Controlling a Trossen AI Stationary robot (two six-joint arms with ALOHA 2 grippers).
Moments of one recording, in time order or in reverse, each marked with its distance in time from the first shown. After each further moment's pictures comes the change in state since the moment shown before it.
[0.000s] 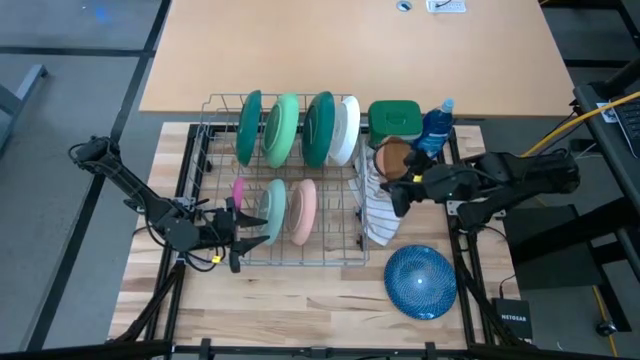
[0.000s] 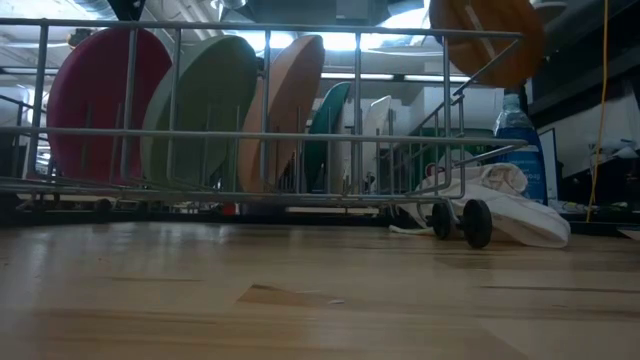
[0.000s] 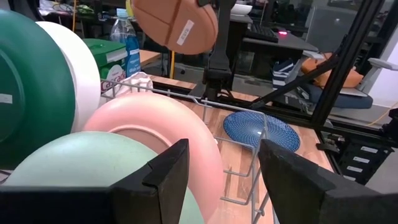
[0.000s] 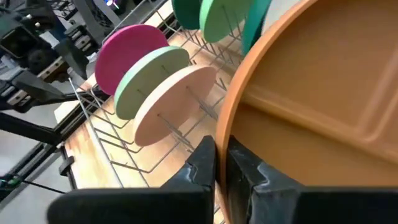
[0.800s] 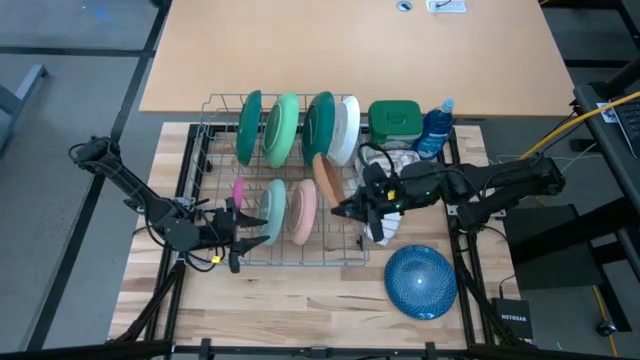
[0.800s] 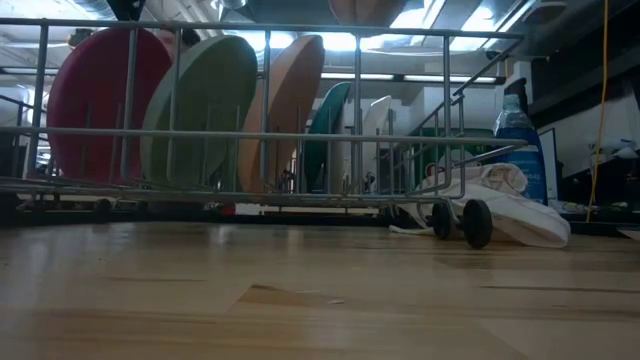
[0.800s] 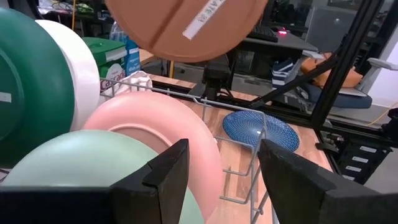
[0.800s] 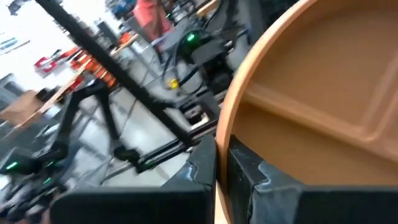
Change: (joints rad) left arm -0.001 0.000 0.000 -0.004 0.000 -0.005; right arm -0.016 0.199 -0.001 0.700 -0.387 -0.279
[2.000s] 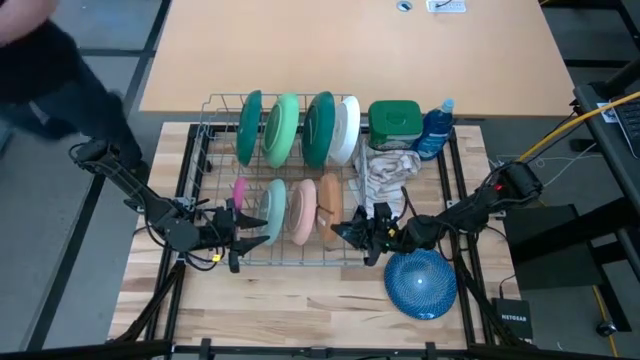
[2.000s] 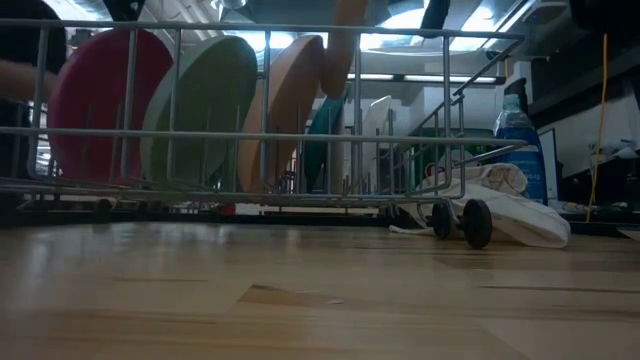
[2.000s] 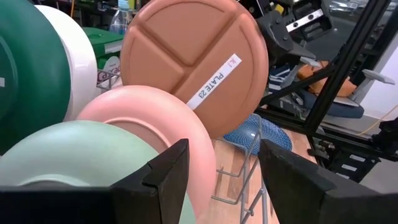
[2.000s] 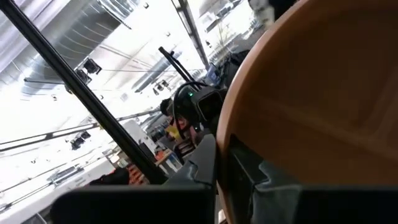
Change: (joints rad) left arm -0.002 0.000 0.000 -0.004 0.000 -0.078; right arm 0.182 0.247 -0.679 1.503 0.436 -0.047
